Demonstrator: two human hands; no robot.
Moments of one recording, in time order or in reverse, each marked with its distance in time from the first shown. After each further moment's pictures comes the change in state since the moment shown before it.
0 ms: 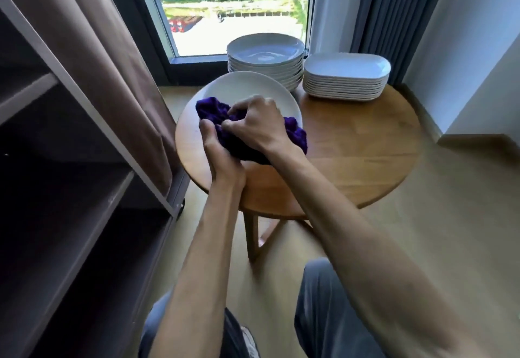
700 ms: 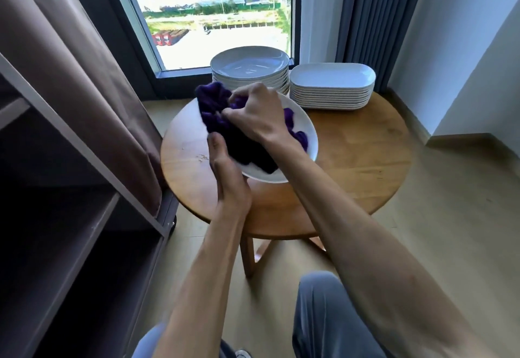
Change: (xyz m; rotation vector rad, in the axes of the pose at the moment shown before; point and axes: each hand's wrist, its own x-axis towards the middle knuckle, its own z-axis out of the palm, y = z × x) left_hand -0.005 -0.026 0.012 0.130 -0.144 0.109; right_hand 0.035 0.010 -0.022 0.017 0.150 0.028
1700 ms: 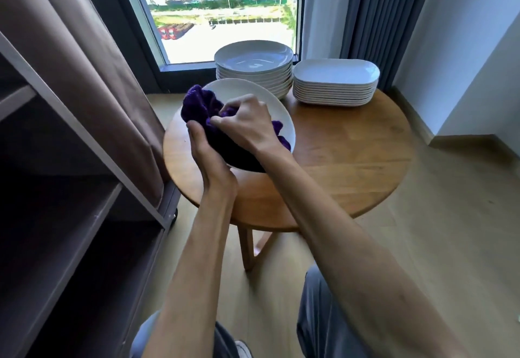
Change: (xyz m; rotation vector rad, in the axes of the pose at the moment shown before) left_hand 0.014 0.017 -0.011 -0.069 0.136 0.104; right_hand -0.021 -0.007 0.020 0.126 -0.127 0.046
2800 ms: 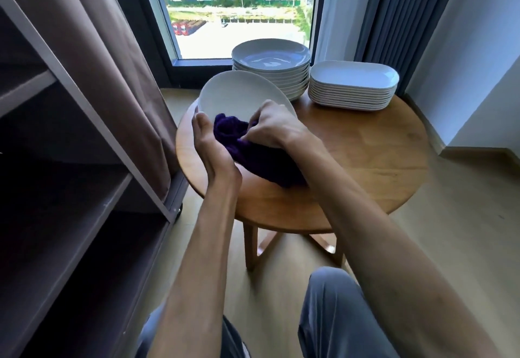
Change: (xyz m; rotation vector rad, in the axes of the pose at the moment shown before) left_hand 0.012 0.012 -0.002 0.037 0.134 0.000; right_hand 0.015 0.007 -0.015 -0.358 -0.337 0.147
